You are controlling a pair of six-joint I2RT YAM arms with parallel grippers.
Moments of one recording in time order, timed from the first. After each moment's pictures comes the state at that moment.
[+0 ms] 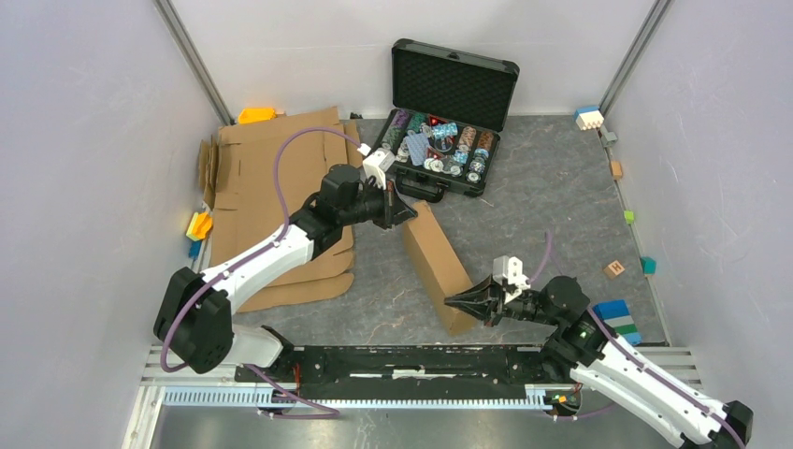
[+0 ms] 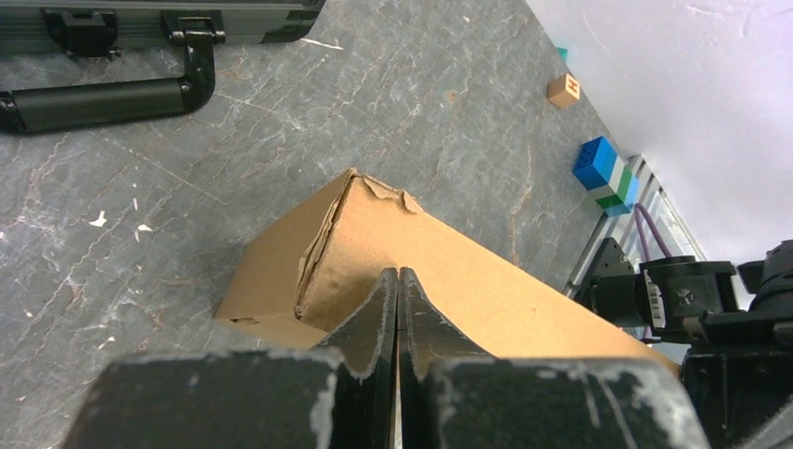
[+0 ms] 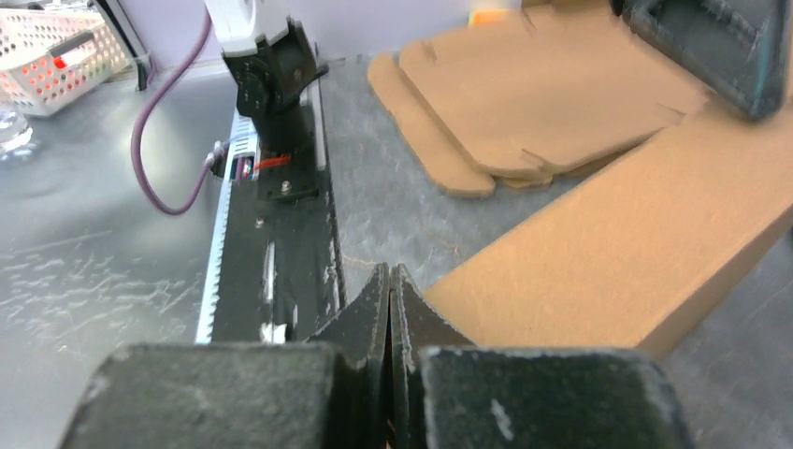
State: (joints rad) left arm -0.60 1.37 0.93 0.06 0.40 -0.42; right arm 0.83 0.35 0.25 0.16 -0.55 0.10
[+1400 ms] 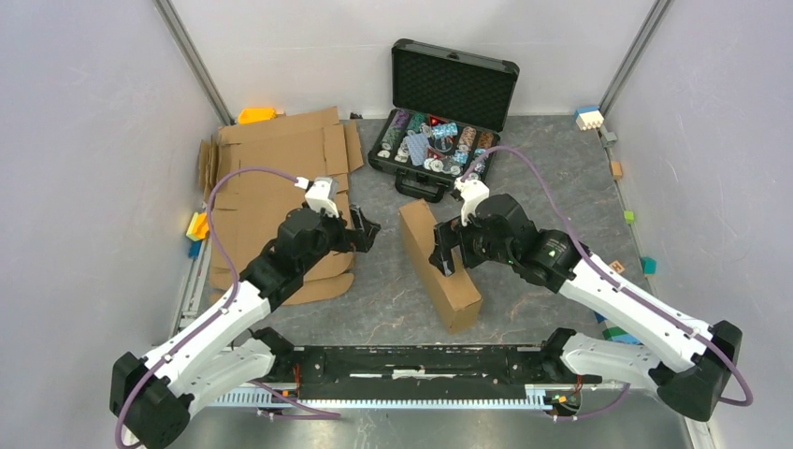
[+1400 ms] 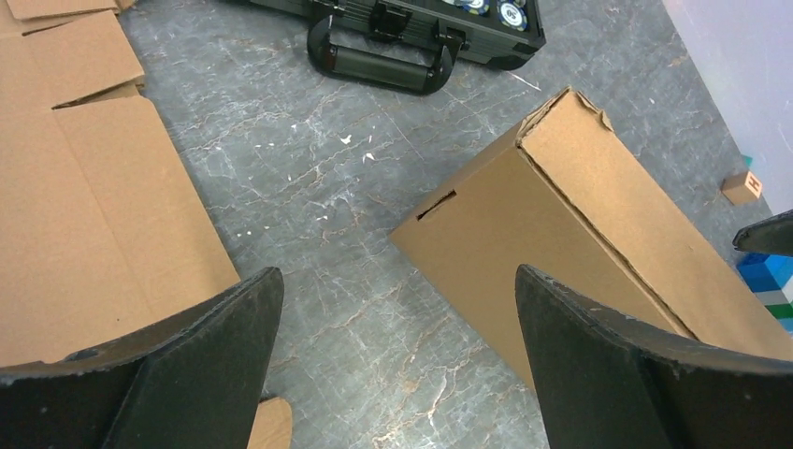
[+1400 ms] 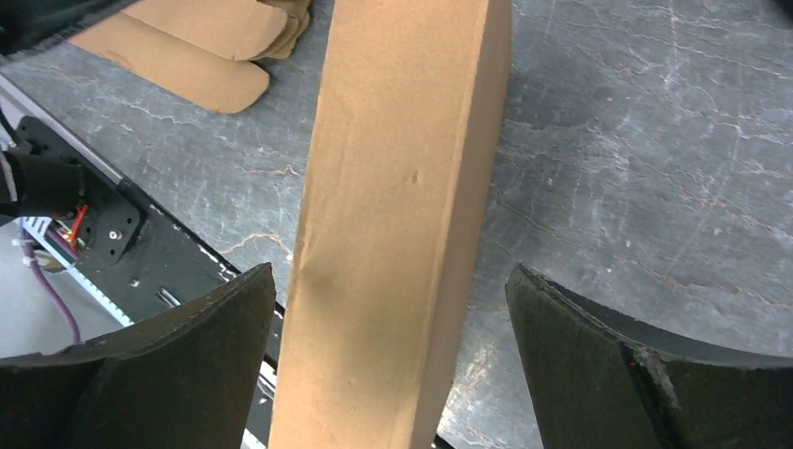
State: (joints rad) left arm -0.61 0.88 0.65 -0.12 -0.08 -0.42; right arm 0.83 1.04 0.99 -0.61 0.02 0.34
